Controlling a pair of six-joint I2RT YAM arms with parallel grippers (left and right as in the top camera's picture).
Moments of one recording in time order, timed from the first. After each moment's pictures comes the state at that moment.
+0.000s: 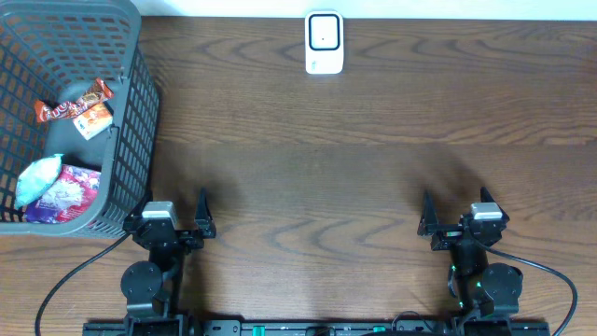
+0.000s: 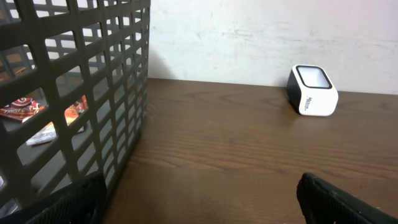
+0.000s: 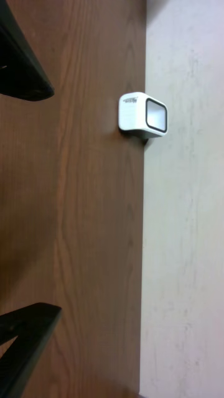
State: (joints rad) left arm 0.04 0.01 0.02 -0.11 0.07 -0.07; right arm 0.03 0.01 0.01 -0.07 -0.03 0.00
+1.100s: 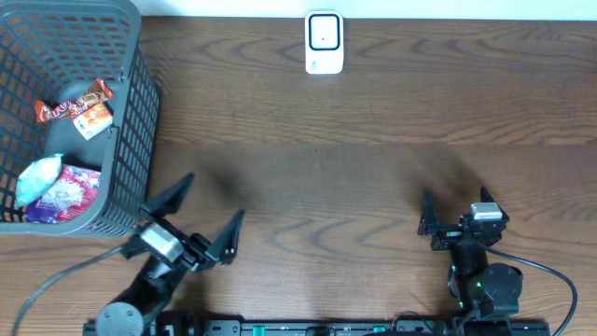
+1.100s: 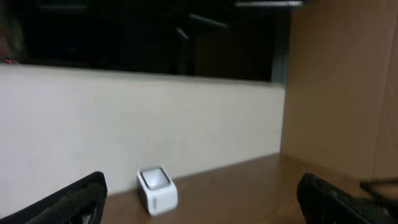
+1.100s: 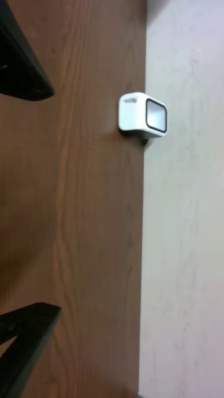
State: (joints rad) left arm 0.04 0.10 0.19 0.33 0.62 -0.31; right arm 0.03 0.01 0.01 -0.07 -0.03 0.00
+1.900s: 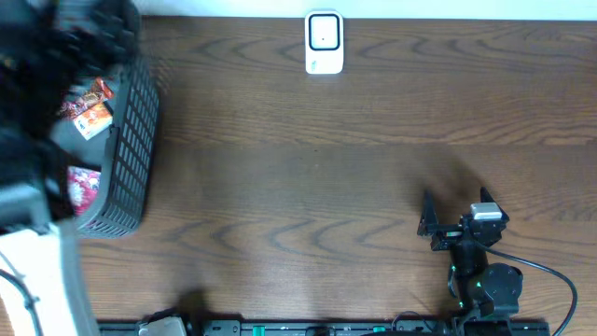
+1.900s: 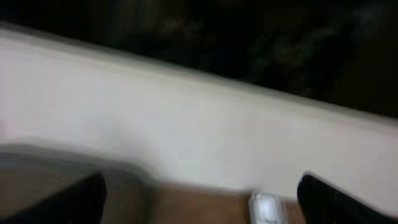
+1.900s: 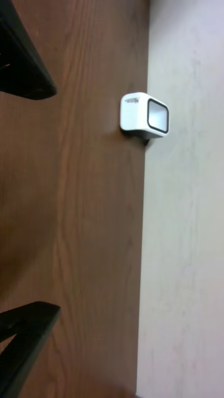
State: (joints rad) left arm 0.29 1.27 1.67 -0.50 0.39 -0.23; right arm 0.03 0.01 0.01 -0.07 -0.03 0.00
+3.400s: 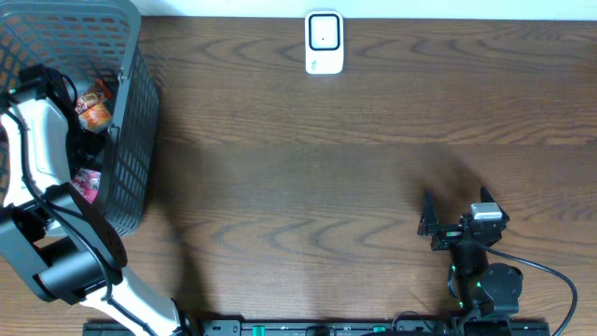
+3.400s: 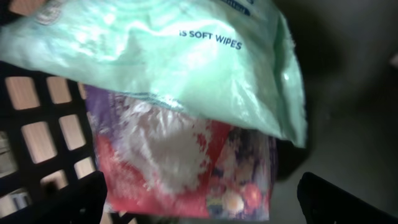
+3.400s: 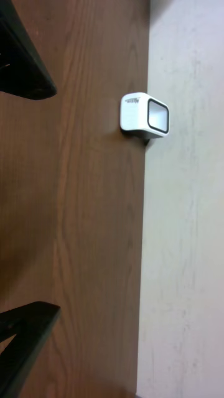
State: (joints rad) left arm 0.46 1.91 1.56 -1.19 -0.36 -0.77; right arm 0.03 0.01 0.01 -0.07 -0.03 0.00
